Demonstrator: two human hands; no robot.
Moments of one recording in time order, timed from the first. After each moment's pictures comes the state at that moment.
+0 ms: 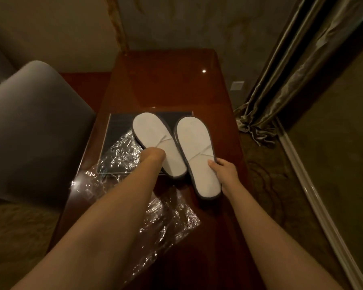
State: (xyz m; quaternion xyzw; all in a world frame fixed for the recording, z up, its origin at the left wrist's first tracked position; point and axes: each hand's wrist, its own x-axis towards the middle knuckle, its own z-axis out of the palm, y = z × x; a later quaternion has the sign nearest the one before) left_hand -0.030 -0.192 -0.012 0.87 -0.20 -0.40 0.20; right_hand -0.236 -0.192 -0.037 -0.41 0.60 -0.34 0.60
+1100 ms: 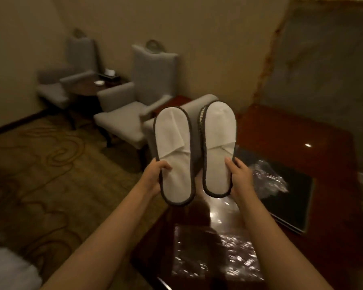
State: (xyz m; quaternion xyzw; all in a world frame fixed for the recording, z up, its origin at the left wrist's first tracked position) left_hand 0.146 0.128 0.110 0.57 -0.02 -0.33 0.75; right_hand 0.018 -0.046 0.093 -0.54 0.35 -0.29 0.71
